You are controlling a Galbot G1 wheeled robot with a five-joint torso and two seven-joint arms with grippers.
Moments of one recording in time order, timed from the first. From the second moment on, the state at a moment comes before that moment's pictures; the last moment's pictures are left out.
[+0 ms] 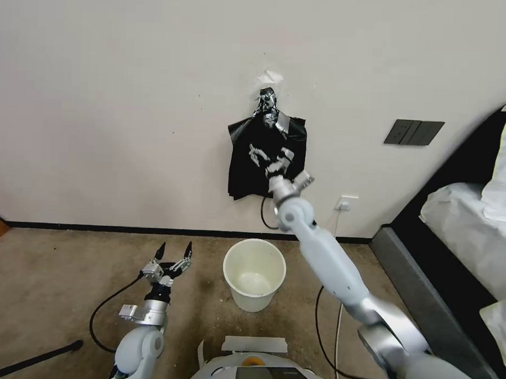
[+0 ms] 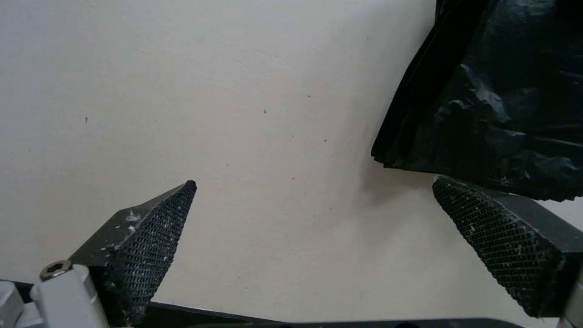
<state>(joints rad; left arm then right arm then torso) 1.60 -1.45 -0.69 -1.93 -0.49 -0.29 0.27 -0.34 1.30 -0.06 1.63 1.06 0.02 0.36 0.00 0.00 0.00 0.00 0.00</state>
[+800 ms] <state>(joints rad) 1.61 -1.46 -0.68 -1.92 -0.49 -0.30 0.26 -0.27 1.30 -0.07 1.56 1.02 0.02 0.36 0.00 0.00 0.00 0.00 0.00</state>
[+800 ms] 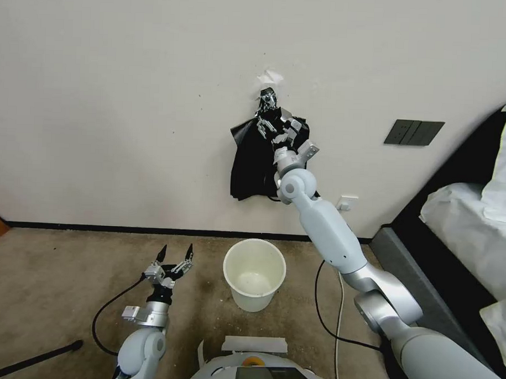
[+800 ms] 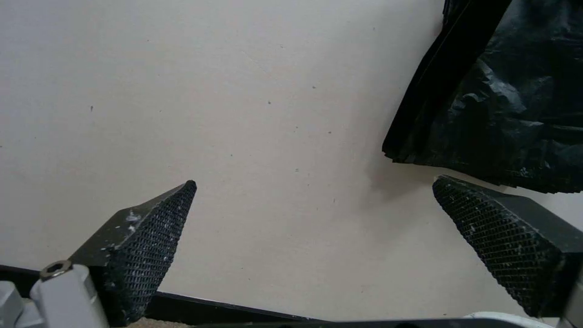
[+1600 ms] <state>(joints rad) 1.61 -1.46 -0.69 -1.91 -0.49 -0.31 0.26 -0.32 1.30 -0.06 1.60 0.99 0.02 0.38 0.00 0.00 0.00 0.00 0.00</state>
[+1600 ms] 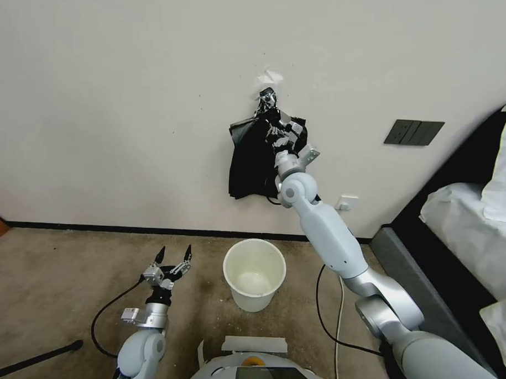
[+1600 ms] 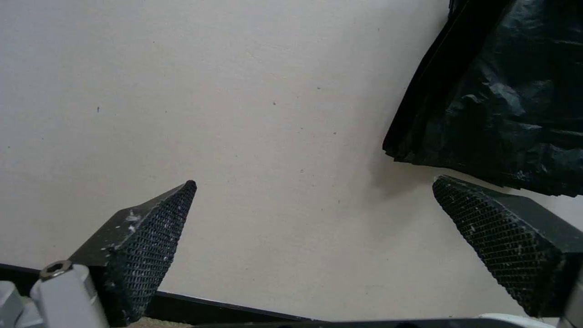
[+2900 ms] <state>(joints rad) 1.55 -1.35 -0.67 -1.95 -0.54 -0.30 0.26 -0.56 1.24 -0.08 1.96 0.90 -0.55 0.65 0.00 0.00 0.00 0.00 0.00</state>
